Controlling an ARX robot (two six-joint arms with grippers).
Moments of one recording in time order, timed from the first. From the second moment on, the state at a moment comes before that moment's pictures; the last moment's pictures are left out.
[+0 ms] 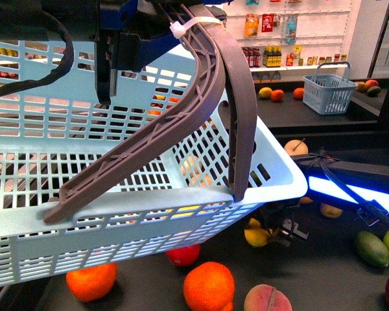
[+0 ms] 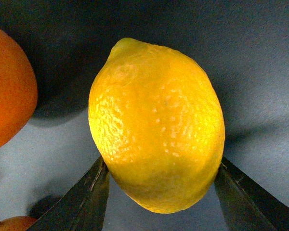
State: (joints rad) left arm -0.35 1.59 1.02 0.52 0.80 -0.91; right arm 0.14 3.25 2.89 -0.70 0.05 0.71
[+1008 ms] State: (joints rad) left arm -0.35 1.59 1.02 0.52 0.80 -0.91; right arm -0.07 1.68 1.18 0.12 -0.48 0.54
